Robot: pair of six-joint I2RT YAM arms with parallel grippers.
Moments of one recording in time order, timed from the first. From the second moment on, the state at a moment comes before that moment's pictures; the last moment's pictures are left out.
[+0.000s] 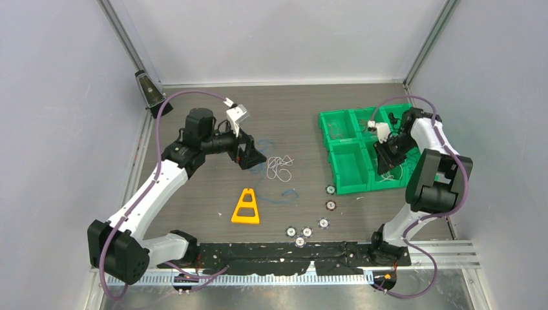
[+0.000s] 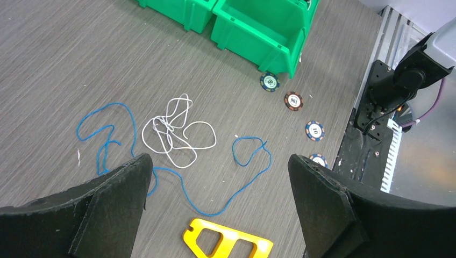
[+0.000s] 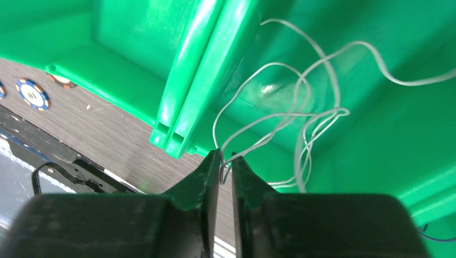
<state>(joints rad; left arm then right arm) -0.40 1.18 1.02 -0.32 0.71 0.06 -0.29 1.70 1.24 -1.13 -0.36 -0.81</state>
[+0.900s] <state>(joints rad) -0.27 1.27 1.02 -0.35 0.61 -0.05 -0.03 1.77 1.79 -1.29 -0.49 -0.60</state>
